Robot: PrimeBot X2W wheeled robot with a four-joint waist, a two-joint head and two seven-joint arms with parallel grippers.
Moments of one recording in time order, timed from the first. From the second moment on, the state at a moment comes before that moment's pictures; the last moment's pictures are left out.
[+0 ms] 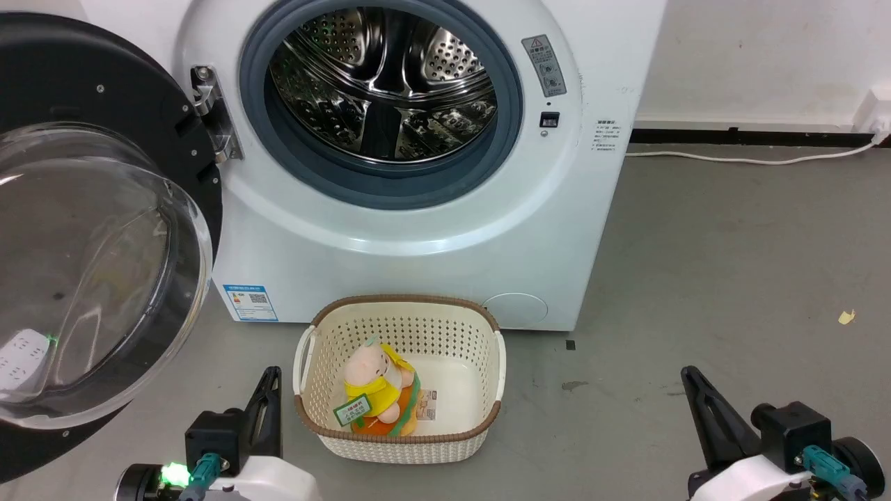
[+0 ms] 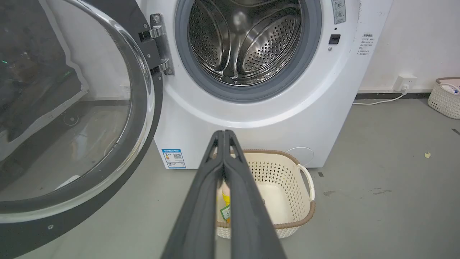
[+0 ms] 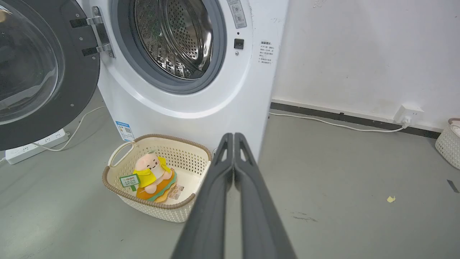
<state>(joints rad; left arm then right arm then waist) 0.04 0.06 -0.02 0.03 -0.03 0.01 -0.04 0.05 -0.05 -0.01 0.02 0.02 0.13 -0.05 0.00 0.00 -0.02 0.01</state>
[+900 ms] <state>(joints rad) 0.02 0.05 0.00 0.00 0.00 0.00 0.00 0.01 -0.05 0.00 0.00 0.01 0.13 0.00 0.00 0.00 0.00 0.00</state>
